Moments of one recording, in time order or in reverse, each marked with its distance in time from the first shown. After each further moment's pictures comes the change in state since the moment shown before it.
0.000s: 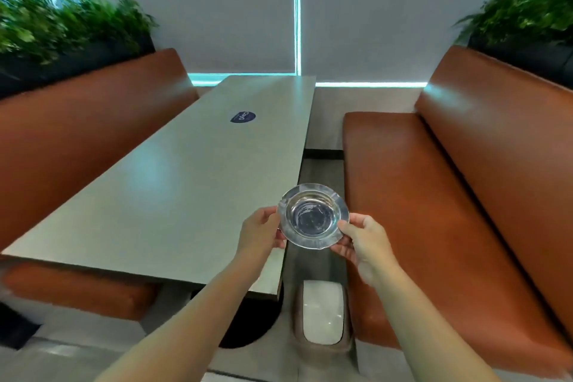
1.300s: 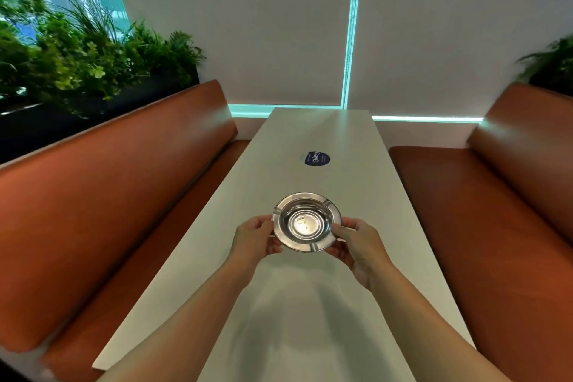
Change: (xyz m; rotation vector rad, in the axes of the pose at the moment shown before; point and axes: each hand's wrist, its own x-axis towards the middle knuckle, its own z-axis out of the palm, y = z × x) left_hand 0.214 0.044 -0.290 -0.148 -0.048 -0.055; right_hand 0.091 -0.005 0.346 0.042 -0.085 -0.014
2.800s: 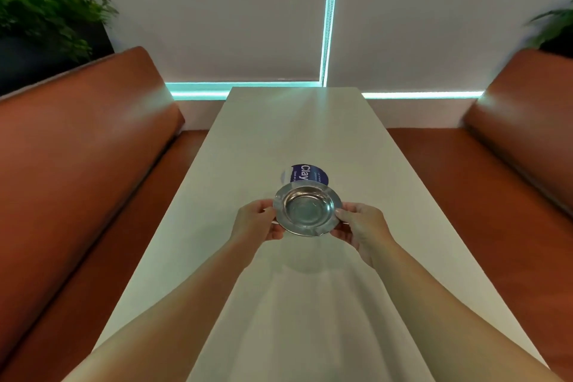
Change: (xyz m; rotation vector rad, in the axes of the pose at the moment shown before) left_hand 0.360 0.011 0.070 0.181 -0.170 -0.046; right_hand 0.349 -0.027 0.017 -0.134 0.238 0.046
